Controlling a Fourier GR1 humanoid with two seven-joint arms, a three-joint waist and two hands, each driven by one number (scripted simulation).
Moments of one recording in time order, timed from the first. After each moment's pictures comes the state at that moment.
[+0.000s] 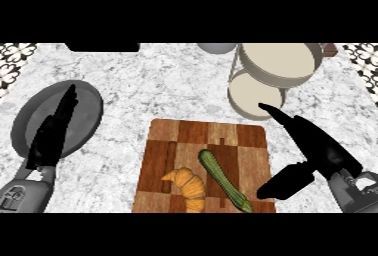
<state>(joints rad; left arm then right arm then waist) -0.17 0.42 -0.13 -1.42 0.01 0.24 0.04 -0.38 -0.62 0.48 -1.88 -0.05 0.06 0.95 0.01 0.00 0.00</state>
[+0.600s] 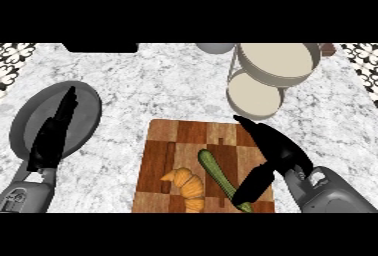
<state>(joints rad) -0.15 0.39 -0.10 -1.42 -0.02 0.22 0.03 -0.44 -0.46 0.59 -1.76 0.01 0.11 1.08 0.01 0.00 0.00</state>
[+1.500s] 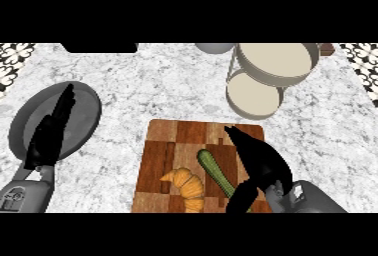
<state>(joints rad) -0.16 0.36 -0.05 -1.44 -0.07 0.19 0.07 -0.39 -0.37 0.67 -1.76 0.23 0.17 1.09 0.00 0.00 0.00</state>
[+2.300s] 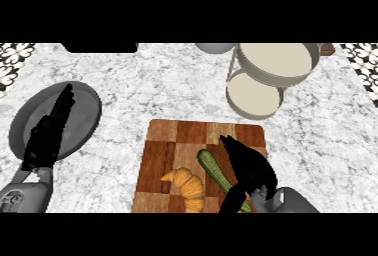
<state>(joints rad) -0.14 0.33 -0.01 -1.48 -0.10 0.14 0.08 -0.31 -0.25 0.66 -1.65 0.37 0.20 1.05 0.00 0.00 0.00</state>
